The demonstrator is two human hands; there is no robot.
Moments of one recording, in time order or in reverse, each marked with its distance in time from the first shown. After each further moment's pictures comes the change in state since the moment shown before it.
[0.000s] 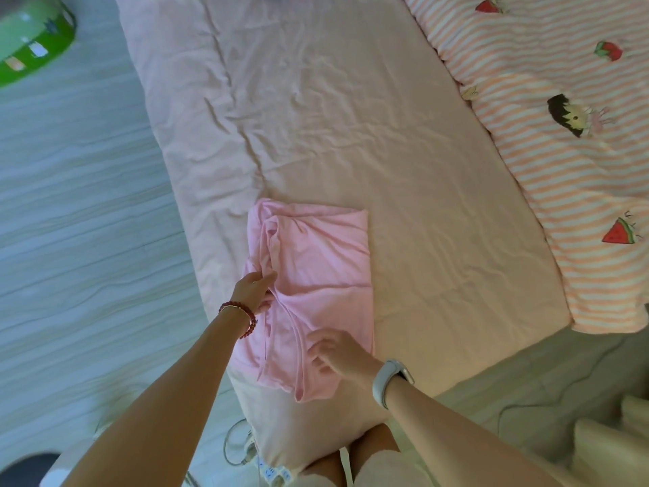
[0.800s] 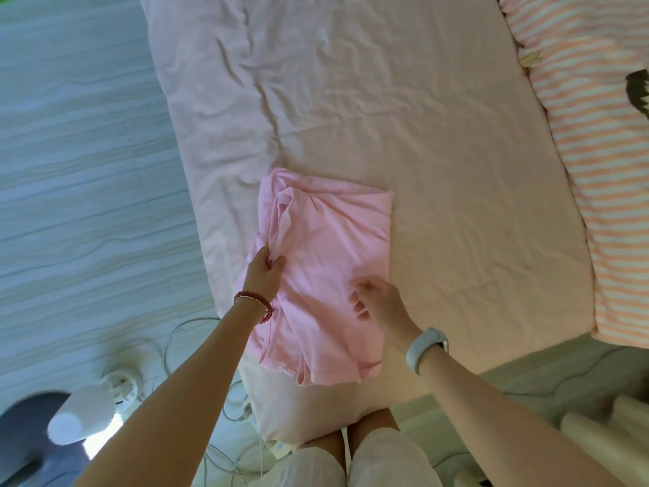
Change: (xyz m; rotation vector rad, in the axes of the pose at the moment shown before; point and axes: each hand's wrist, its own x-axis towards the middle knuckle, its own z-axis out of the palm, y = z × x) left_hand 0.013 -0.017 0.010 0.141 0.145 0.270; right_hand 0.039 -0.007 -0.053 0.182 0.312 -0.065
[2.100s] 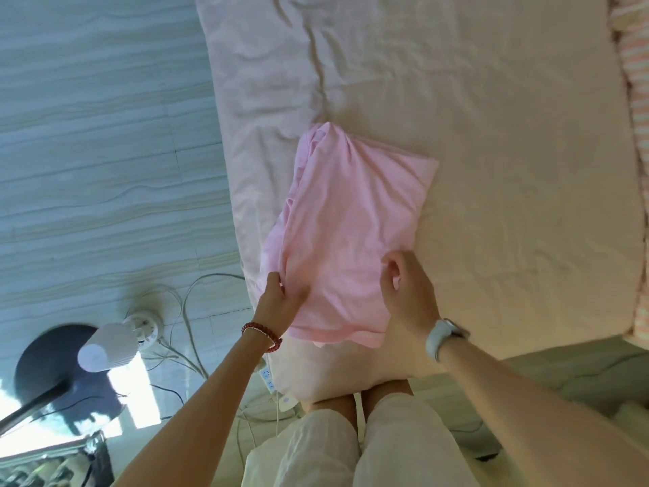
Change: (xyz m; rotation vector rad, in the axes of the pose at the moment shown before) left_hand -0.074 -0.063 -0.022 0.192 -0.052 -0.184; right_hand -0.018 0.016 0.008 -0.615 0.195 -0.648
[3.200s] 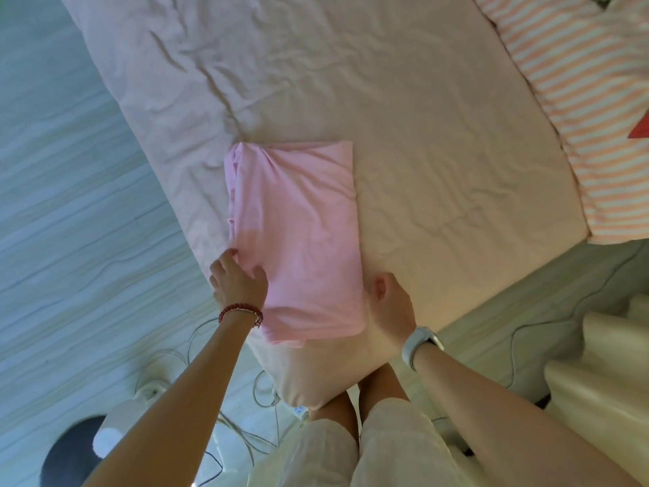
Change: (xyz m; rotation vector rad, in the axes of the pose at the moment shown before) left_hand 0.021 0.038 0.003 0.418 0.327 0.185; right_hand -0.068 0.024 0.016 0.245 0.049 0.657
